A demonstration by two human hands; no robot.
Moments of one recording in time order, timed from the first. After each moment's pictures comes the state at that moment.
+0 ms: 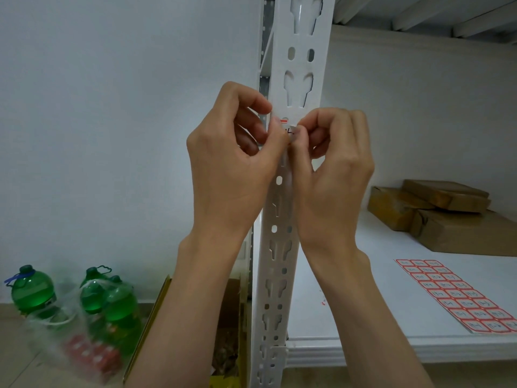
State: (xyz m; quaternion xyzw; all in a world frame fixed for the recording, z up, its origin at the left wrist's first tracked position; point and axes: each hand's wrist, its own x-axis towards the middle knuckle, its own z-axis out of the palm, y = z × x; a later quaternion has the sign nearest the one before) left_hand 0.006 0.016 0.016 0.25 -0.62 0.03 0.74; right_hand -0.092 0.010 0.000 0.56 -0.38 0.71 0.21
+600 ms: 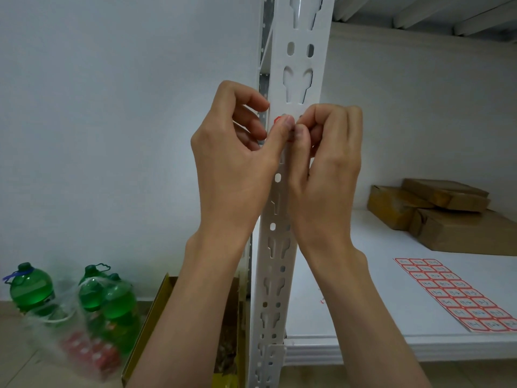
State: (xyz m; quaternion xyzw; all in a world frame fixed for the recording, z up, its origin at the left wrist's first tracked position) left_hand -0.001 0.014 0.015 0.28 -0.61 -0.03 0.75; right_hand -0.091 0.006 -0.001 0.58 -0.36 0.70 0.23
